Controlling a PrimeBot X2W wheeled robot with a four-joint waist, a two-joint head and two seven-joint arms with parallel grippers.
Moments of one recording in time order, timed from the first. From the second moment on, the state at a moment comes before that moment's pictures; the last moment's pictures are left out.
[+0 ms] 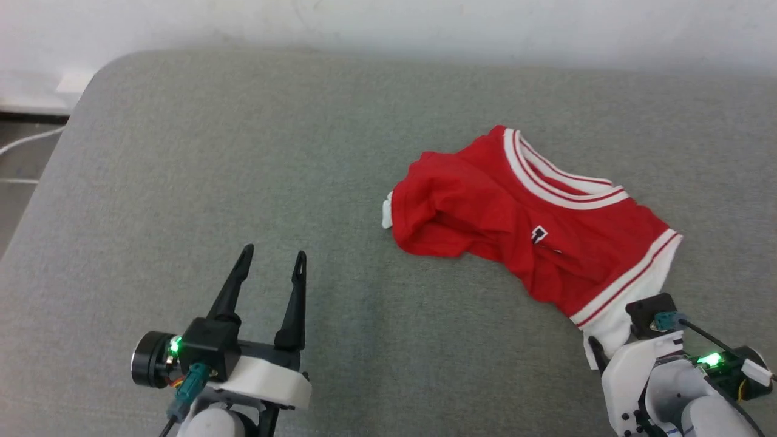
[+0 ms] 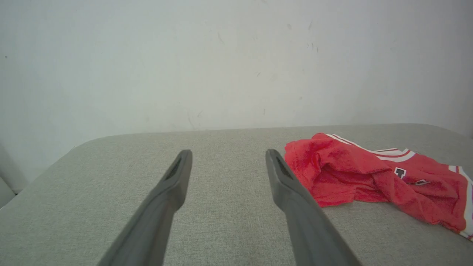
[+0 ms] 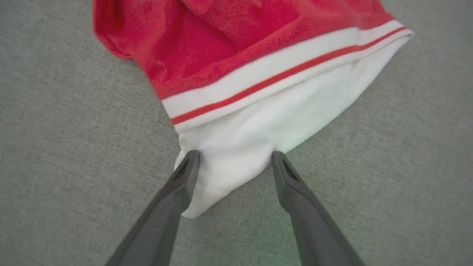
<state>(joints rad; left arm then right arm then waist) -0.06 0.15 -0.21 0.03 -0.14 0.03 -0.26 -0.08 -0.18 0.06 0.26 0.01 0.13 0.39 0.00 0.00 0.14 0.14</state>
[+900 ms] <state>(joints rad) -0.07 0.08 -0.16 0.09 -0.10 -0.05 -0.26 -0.09 -0.28 -0.15 0.31 -0.07 0.13 0.31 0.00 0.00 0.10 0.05</state>
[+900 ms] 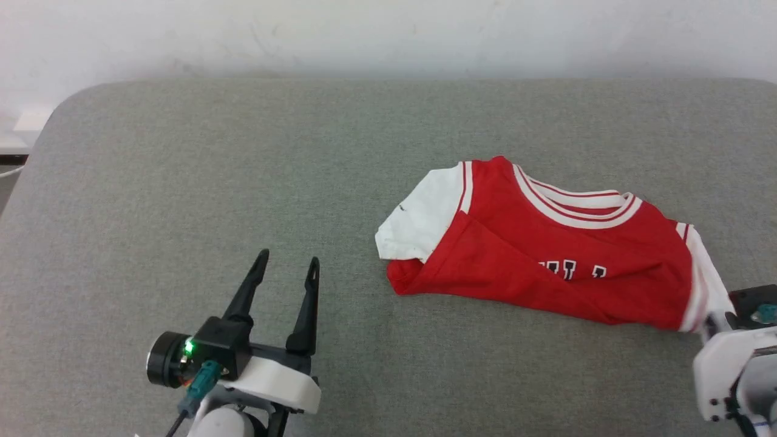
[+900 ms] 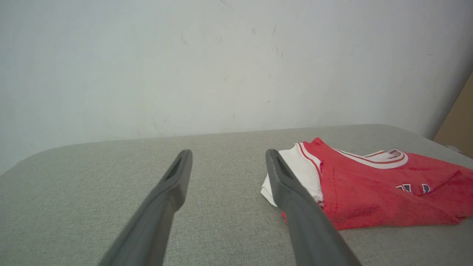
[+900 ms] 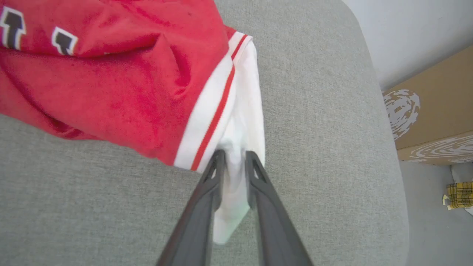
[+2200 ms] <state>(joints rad) -0.87 0.53 -0.71 0.57 -0.69 -0.12 0.68 -0.07 -0.05 -0.02 -0.01 0.07 0.13 -0.04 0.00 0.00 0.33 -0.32</state>
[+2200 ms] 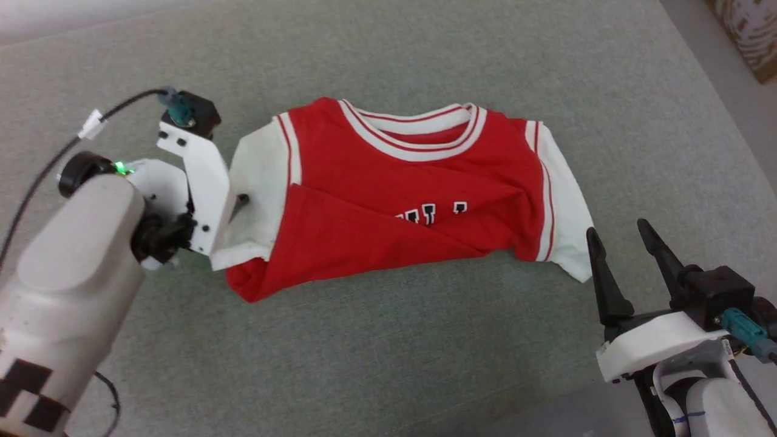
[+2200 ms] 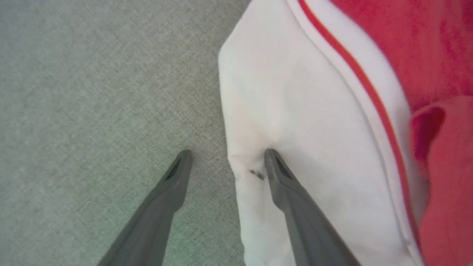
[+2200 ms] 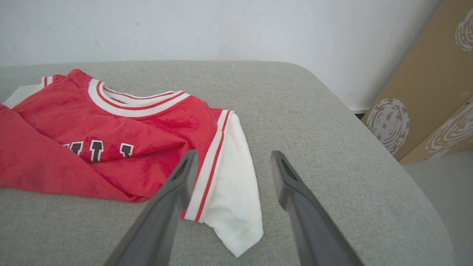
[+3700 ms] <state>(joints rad) -0.43 0.50 -0.44 0.13 -0.52 0.28 -0.26 -0.25 -0.18 -0.10 0.16 0.10 0.13 0.34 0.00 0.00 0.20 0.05</state>
